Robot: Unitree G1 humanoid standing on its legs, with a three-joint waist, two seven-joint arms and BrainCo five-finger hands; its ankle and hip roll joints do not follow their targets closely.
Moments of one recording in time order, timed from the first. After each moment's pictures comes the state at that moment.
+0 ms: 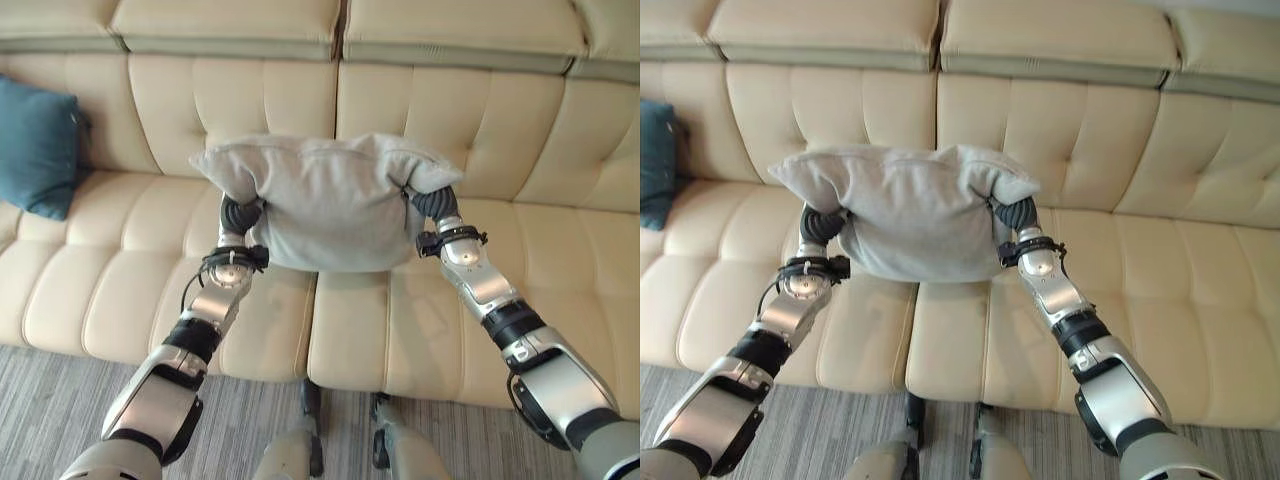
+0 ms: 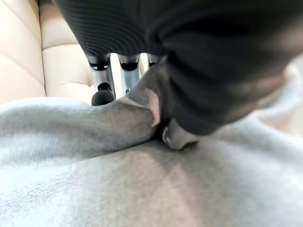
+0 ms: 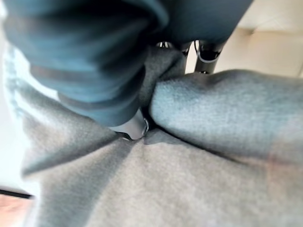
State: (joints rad) left arm -0.87 0.45 -0.46 0.87 -0.30 -0.27 0.45; right arm -0.95 -0.40 0.47 0.79 0.32 -0.16 -0.30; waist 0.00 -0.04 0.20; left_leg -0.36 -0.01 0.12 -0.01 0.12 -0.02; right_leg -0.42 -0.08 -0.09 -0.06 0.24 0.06
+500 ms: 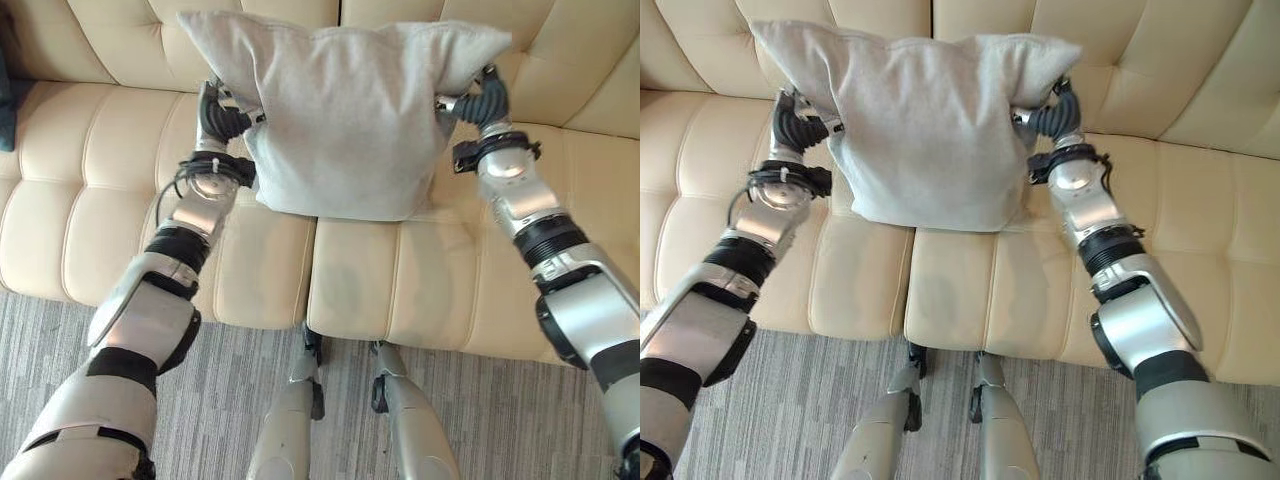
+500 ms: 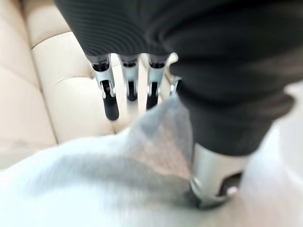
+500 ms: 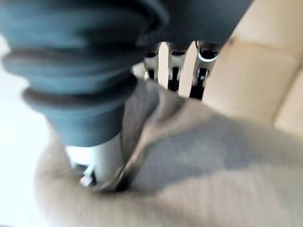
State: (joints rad) left arm -1.14 0.61 -0.50 0.96 -0.35 -0.28 0.38; right arm -1.22 -0.58 0.50 0.88 0.43 -0.18 -0.28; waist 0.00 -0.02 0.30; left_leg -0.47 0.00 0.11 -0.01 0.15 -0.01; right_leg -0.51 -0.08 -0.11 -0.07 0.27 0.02
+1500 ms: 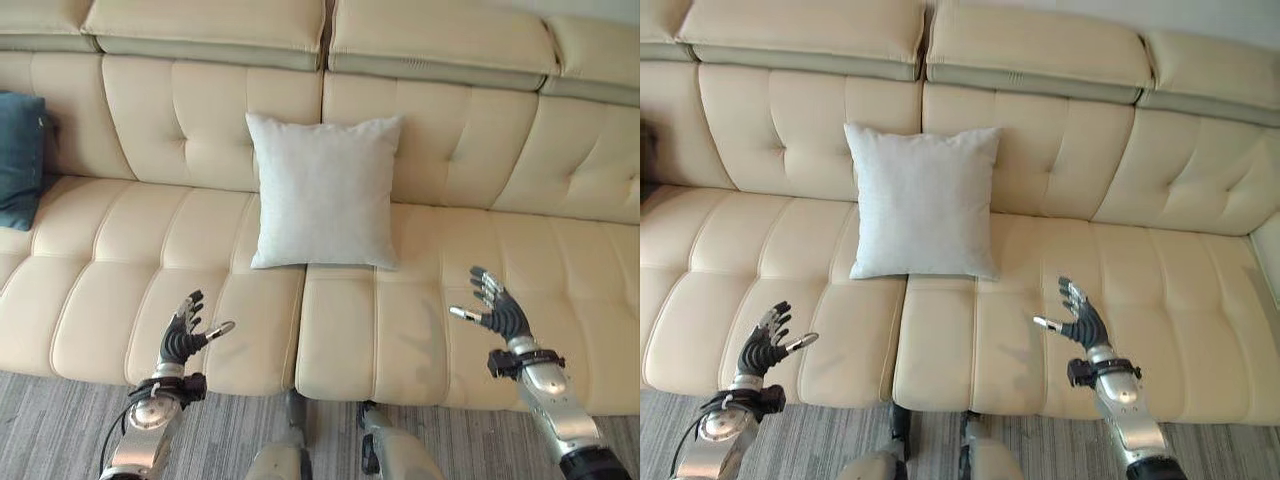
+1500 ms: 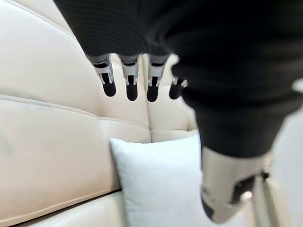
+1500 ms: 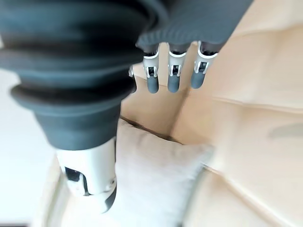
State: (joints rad) left arm 0.21 0.47 -0.04 0.46 -0.28 -0.29 0.07; right arm 0.08 -0.47 0.11 0.34 0.18 -0.23 0.01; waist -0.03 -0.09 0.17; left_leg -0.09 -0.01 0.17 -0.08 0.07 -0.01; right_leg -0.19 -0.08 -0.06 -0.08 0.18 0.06
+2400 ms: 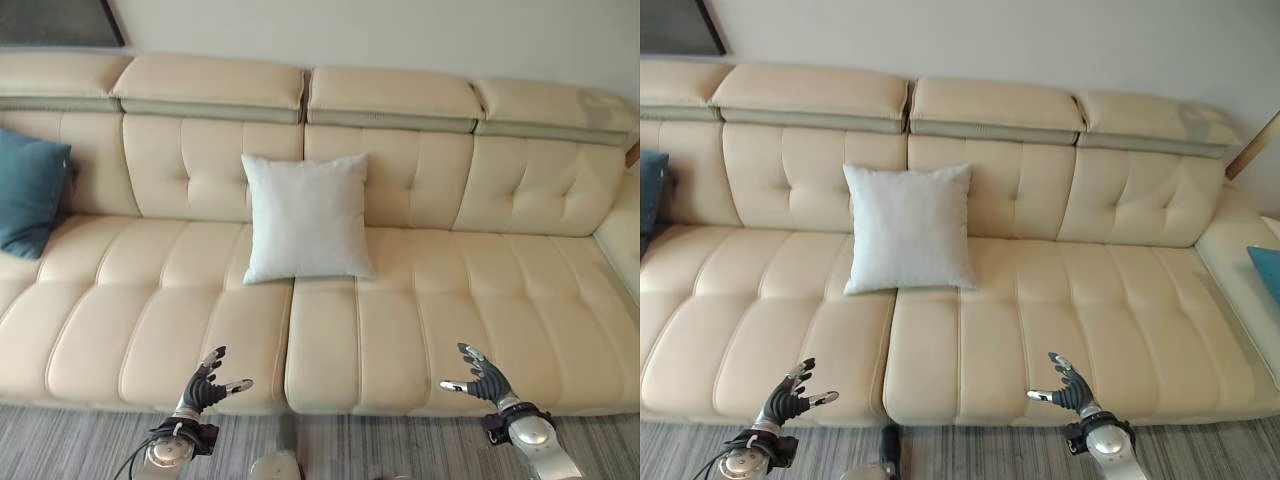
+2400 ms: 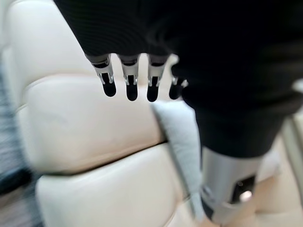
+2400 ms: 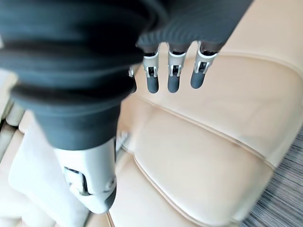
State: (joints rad) left arm 0.17 0.39 -0.13 0.59 -0.11 -0.24 0.06; right arm 0.07 -0.44 0.19 0.58 0.02 -0.19 0.00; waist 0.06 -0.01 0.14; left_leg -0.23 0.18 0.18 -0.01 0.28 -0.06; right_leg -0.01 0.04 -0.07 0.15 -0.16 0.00
